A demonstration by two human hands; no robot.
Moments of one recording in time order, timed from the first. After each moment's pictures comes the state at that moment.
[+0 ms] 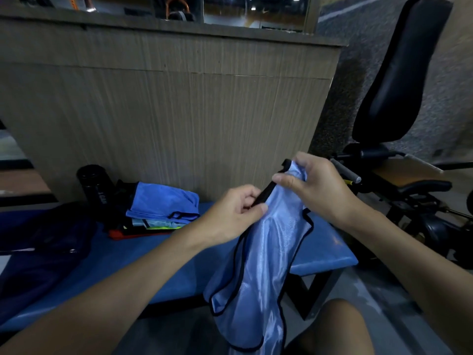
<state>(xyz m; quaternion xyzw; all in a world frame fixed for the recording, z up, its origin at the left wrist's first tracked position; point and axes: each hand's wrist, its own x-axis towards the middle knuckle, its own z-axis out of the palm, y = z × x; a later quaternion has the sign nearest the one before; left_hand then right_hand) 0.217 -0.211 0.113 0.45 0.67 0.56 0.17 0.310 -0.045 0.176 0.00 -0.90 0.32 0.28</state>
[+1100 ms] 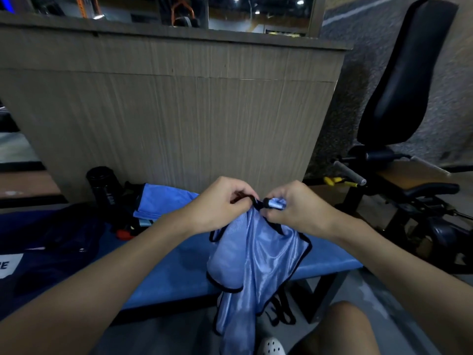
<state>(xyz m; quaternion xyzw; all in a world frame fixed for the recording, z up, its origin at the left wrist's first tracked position) 0.200 -0.234 0.134 0.45 0.75 0.47 0.10 0.300 -0.063 0.150 0.02 -0.93 0.35 0.09</state>
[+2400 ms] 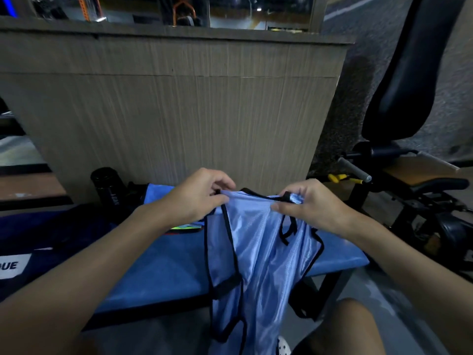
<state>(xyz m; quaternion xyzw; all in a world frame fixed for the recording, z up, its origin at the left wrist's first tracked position) 0.181 -0.263 0.147 0.42 0.81 0.40 0.05 0.306 -0.037 0.142 0.02 -0.90 0.42 0.12</state>
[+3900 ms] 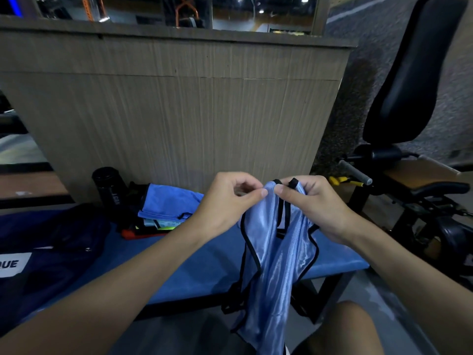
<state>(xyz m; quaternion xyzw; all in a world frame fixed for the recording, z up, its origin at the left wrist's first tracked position) 0.217 -0.226 0.137 0.38 0.71 0.59 0.03 0.309 -0.052 0.147 0.05 -0.79 0.58 0.17</state>
